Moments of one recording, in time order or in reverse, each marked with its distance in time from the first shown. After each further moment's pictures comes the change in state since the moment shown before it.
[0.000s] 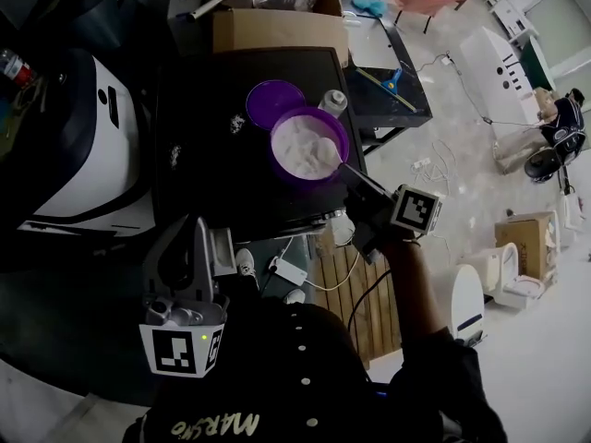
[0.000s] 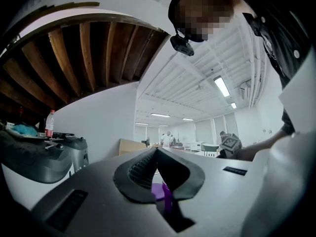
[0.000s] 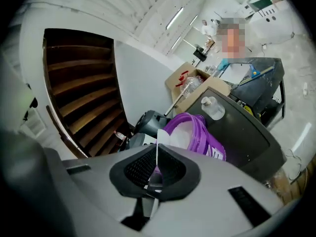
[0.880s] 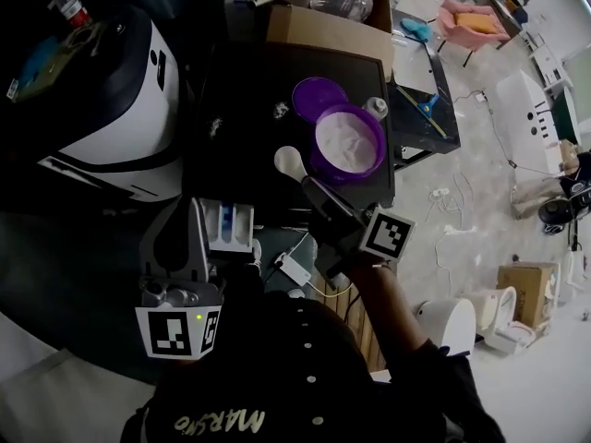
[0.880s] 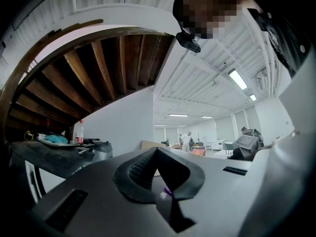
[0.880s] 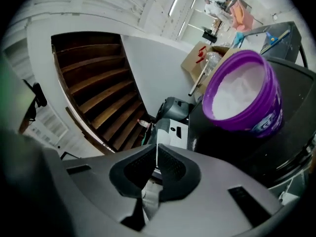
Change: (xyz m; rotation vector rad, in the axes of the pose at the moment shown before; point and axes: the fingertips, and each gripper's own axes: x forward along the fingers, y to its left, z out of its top) left arm -0.064 0.038 0.010 0.024 -0.011 0.242; right arm 0.048 0.114 -0.099 0.047 0.109 0.247
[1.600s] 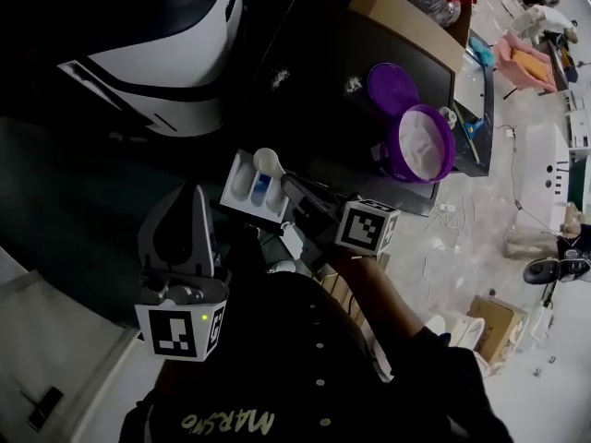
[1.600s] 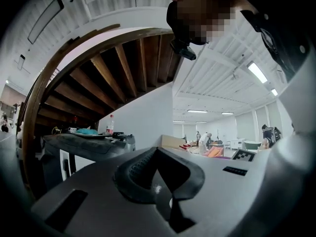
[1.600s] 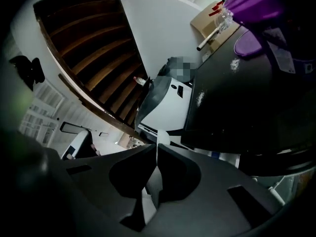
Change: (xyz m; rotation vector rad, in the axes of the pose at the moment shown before) left arm -0.071 0.076 -0.044 -0.048 0.051 0.233; right arm 0.090 -0.035 -0.154 -0.047 0.415 -0.045
